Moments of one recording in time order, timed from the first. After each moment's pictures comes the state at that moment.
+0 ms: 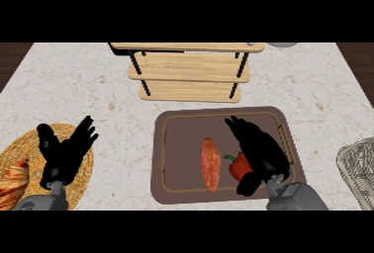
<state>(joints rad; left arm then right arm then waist) -0.05 0.26 -0.01 -1.35 0.22 0.07 0.27 -0.20 -0.17 0.42 -1.60 0.85 0.33 0.48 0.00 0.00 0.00</state>
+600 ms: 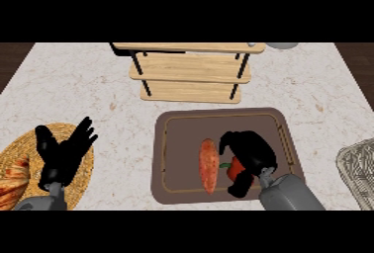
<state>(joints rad) -0.04 0.24 0.02 -1.35 0.20 0.04 0.27 -0.26 -0.17 0.45 -1.43 0.91 0.37 0.28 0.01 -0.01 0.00</state>
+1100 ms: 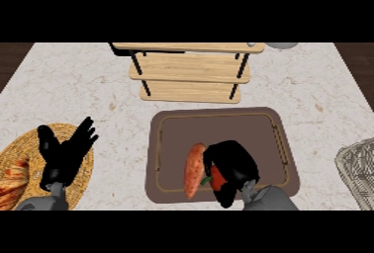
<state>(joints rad) -0.04 0.23 0.02 -1.36 0.18 0.03 0.28 -0.22 -0.08 0.53 -1.47 0.89 0.30 0.32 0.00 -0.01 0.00</state>
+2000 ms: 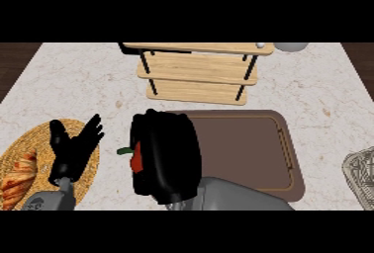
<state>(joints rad) -0.08 0.21 0.00 -1.35 0.16 0.04 0.31 -0.81 -0.01 0.83 -1.61 0.78 -0.19 1.12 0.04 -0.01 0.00</state>
